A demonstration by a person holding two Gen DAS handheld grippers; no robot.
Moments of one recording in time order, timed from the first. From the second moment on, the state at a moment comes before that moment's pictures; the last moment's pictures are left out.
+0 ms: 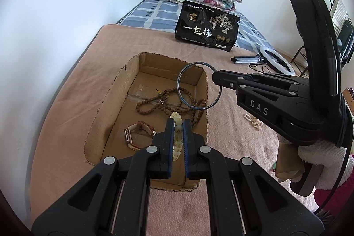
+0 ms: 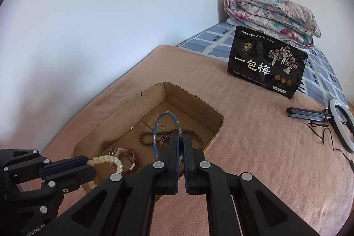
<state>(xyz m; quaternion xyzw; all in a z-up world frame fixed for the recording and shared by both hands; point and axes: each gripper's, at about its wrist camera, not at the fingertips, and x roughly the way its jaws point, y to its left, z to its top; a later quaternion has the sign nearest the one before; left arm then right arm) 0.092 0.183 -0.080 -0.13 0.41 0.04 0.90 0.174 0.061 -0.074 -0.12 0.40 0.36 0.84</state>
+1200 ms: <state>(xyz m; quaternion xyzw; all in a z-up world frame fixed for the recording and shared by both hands) 0.093 0.159 -0.072 -0.08 0.40 0.05 0.91 0.179 0.005 -0.050 -0.07 0.37 0.27 0.89</state>
